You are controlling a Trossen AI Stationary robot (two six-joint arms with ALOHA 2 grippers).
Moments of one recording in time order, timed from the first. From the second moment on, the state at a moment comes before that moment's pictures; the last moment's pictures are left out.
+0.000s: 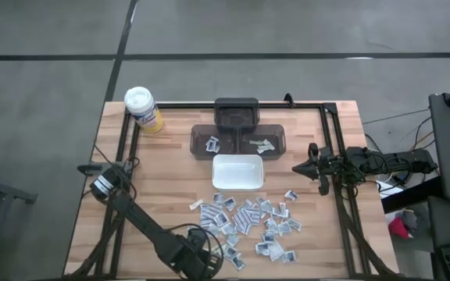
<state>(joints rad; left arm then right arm) -0.73 2.03 1.60 -0.79 -0.16 -1.90 0.13 0.16 0.17 -0.10 0.08 0.39</state>
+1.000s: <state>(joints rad) -0.74 2.03 1.48 -0.68 -0.06 -2.14 0.13 0.16 0.17 -0.13 0.08 0.39</state>
